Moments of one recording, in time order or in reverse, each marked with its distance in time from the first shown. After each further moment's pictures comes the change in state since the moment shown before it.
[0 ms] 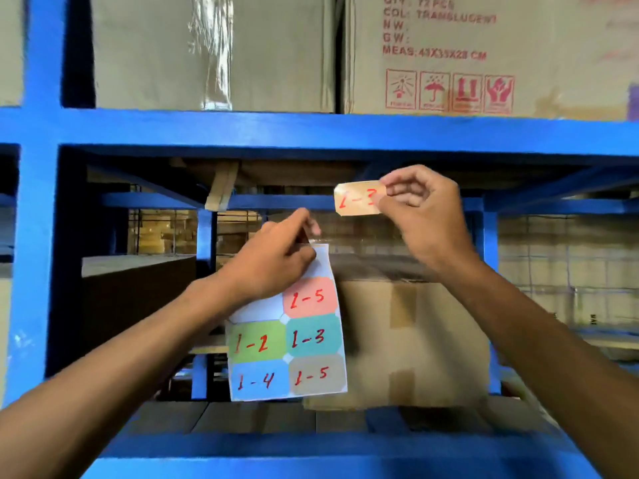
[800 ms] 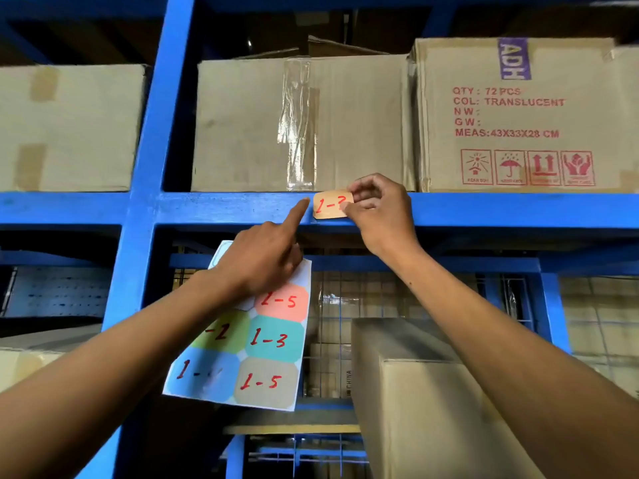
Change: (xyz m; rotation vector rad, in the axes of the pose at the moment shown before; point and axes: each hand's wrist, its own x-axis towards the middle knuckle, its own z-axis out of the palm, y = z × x) left_hand 0.048 -0.089 -0.126 0.674 0.213 0.104; right_hand 0.100 -0.028 0.155 -0.083 0.037 -0.062
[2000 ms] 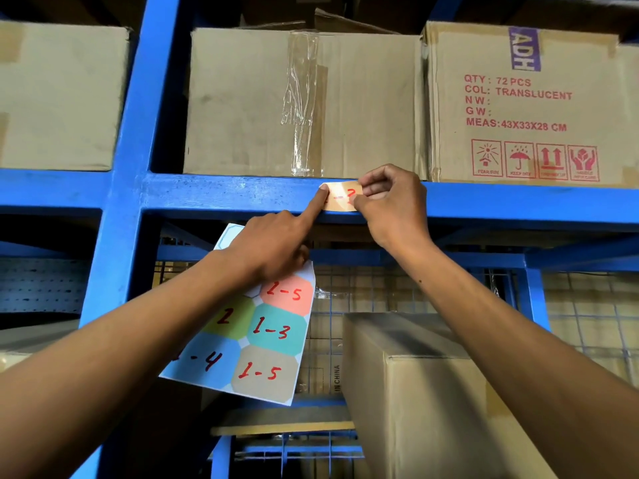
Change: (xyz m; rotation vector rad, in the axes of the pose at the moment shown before) left_hand 0.017 -0.012 0.019 0.145 -0.082 0.064; right_hand -0.003 0.001 0.011 -0.143 0.104 0.013
